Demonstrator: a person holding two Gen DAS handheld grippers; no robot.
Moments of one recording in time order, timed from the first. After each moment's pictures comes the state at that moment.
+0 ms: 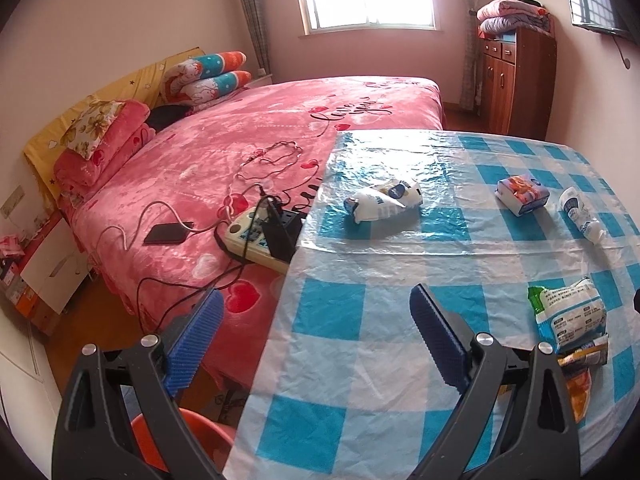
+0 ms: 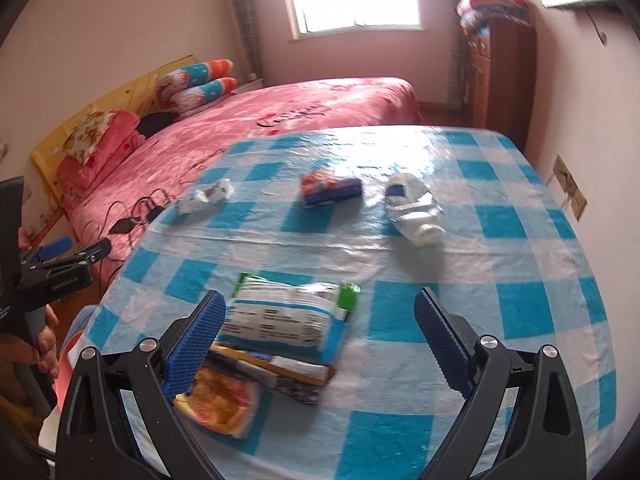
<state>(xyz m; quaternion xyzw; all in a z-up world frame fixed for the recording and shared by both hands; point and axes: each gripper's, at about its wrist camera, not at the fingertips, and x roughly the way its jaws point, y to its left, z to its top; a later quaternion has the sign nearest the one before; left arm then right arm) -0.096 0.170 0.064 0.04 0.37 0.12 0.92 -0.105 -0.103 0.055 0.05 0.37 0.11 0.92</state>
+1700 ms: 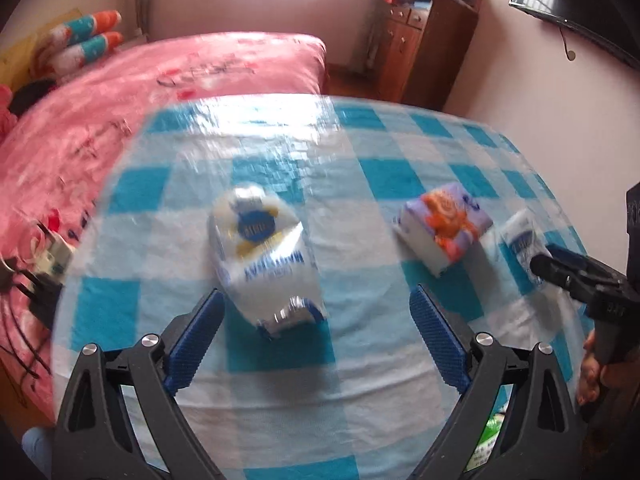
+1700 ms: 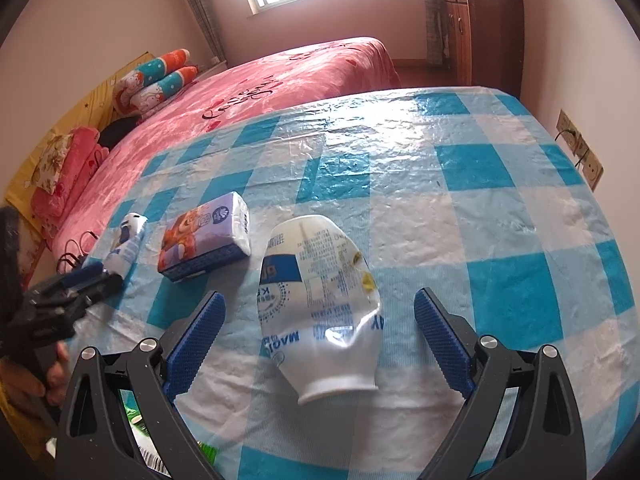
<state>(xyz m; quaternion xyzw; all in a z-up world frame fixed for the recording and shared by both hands) 0.066 0.097 0.008 -0.02 0.43 -0.10 0.90 0.058 -0.167 0.003 0.10 0.43 0.09 0.89</state>
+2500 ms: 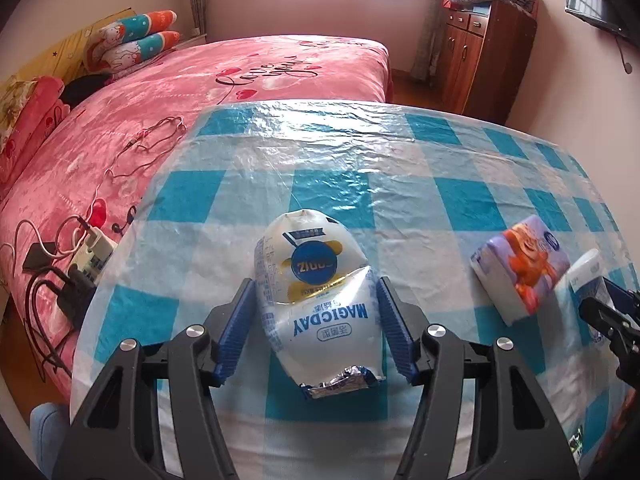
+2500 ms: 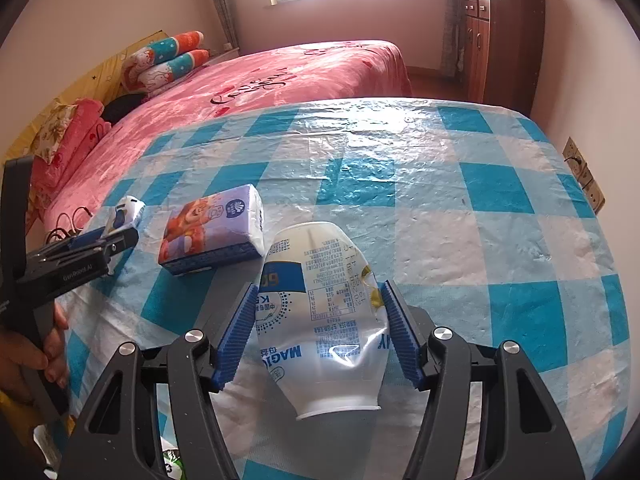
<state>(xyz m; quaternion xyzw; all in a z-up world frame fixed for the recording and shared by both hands) 0.089 0.099 -0.005 -0.01 0.44 0.01 0.90 0.063 -0.145 0.002 0.05 0.43 0.10 0.90</state>
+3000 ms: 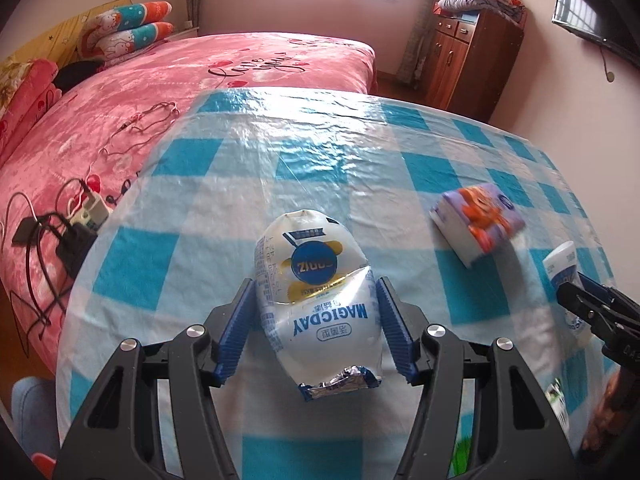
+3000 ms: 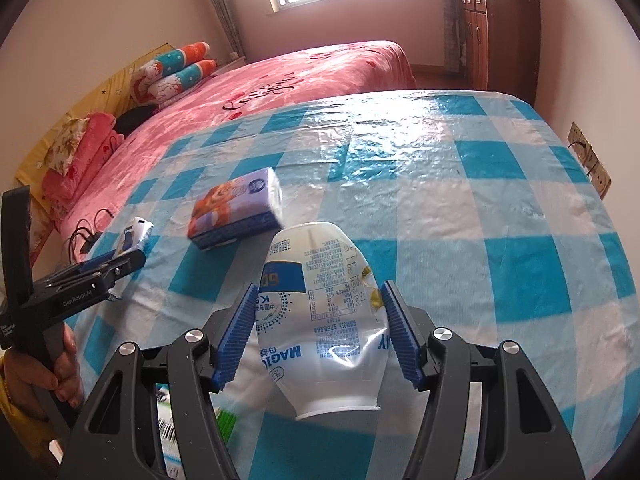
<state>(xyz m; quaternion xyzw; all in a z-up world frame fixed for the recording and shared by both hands) 0.039 0.101 -0.004 -0.05 0.44 -0.02 0.90 0.026 -0.152 0.004 0.08 0.42 0.12 0.90</state>
